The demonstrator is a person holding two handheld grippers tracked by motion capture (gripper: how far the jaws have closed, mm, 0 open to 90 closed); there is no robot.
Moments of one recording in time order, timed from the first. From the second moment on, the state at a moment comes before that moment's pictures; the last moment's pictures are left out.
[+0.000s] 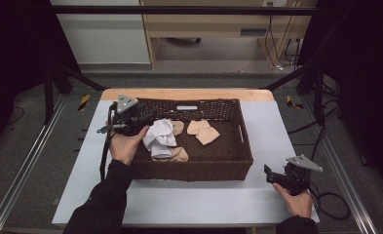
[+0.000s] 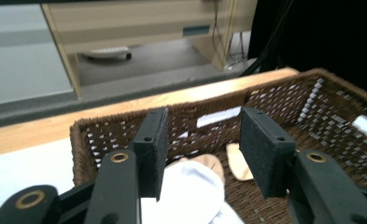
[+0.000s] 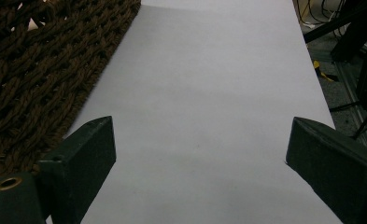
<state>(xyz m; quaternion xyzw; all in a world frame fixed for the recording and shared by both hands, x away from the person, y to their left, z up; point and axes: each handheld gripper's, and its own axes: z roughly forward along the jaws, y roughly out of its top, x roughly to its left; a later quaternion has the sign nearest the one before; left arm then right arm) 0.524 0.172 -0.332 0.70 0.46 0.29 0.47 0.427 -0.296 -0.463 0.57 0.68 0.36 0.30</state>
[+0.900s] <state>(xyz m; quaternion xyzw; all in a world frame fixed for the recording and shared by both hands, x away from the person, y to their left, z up) 0.555 0.158 -0.407 0.74 0.49 0.25 0.38 0.428 -0.295 -0.465 0.57 0.68 0.35 0.30</state>
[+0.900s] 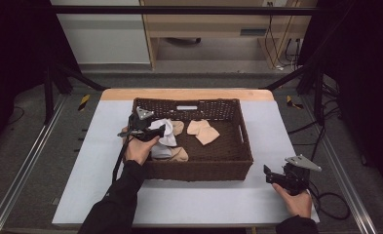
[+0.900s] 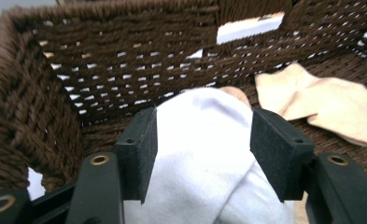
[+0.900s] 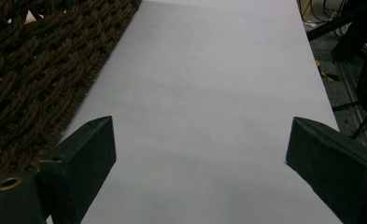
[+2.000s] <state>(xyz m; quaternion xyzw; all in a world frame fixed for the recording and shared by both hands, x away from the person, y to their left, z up) 0.554 0.160 -0.416 0.76 0.51 0.22 0.34 0.428 -0.295 -0.465 0.56 0.68 0.35 0.30</state>
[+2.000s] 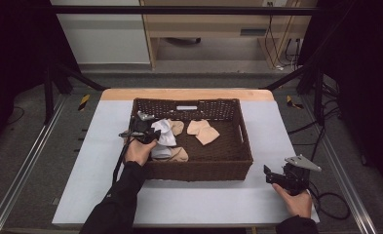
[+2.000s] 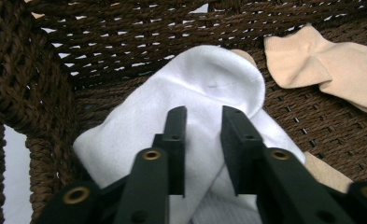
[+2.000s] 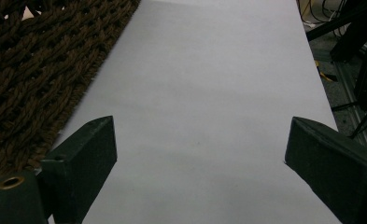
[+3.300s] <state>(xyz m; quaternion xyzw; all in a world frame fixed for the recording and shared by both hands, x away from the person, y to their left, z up) 0.560 0.153 -0.418 0.79 0.44 0.25 0.36 0.429 -0.296 -0.464 0.57 0.68 0.35 0.30</state>
